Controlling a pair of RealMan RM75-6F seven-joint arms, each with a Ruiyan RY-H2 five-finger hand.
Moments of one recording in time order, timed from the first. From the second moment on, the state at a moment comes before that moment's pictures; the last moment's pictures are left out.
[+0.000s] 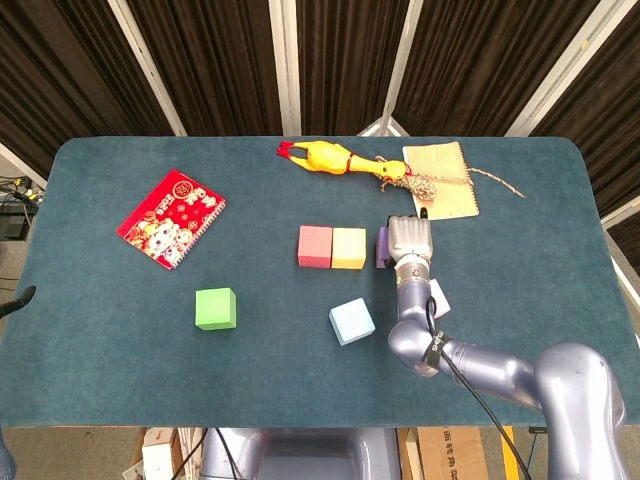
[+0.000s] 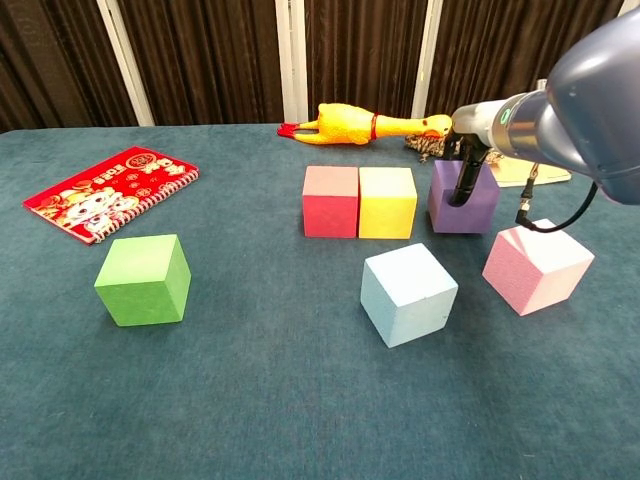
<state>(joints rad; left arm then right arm) -0.19 -1.27 -0.26 -1.43 1.23 1.52 0.11 1.14 -1.65 0.35 -1.29 -0.03 1.07 -0.97</state>
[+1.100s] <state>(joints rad) -0.19 -1.26 -0.27 -1.42 1.22 1.51 0.10 1.16 -1.72 0.42 -1.24 -0.01 1.10 -1.04</state>
